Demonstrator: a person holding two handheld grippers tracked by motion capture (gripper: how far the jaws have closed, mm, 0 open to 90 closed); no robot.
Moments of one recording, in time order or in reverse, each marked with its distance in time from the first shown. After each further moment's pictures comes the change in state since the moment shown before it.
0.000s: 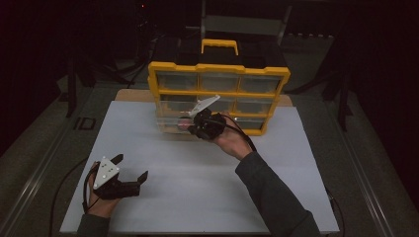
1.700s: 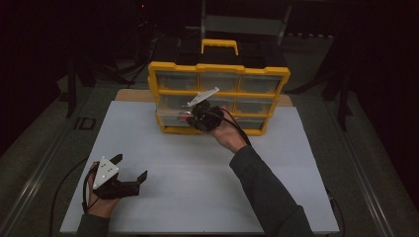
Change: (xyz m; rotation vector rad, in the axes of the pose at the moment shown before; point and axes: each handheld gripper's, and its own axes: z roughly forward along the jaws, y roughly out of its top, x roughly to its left) left arm 0.001 0.000 0.000 -0.004 0.008 -0.003; right arm -0.017 0.012 0.011 -0.038 -0.038 0.051
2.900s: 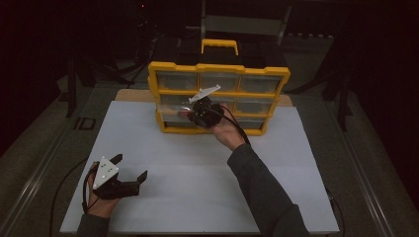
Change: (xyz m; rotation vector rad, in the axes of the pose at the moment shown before) left arm 0.000 0.000 0.000 -0.001 0.000 0.001; right arm -0.011 0.002 0.007 -0.031 -0.039 0.037
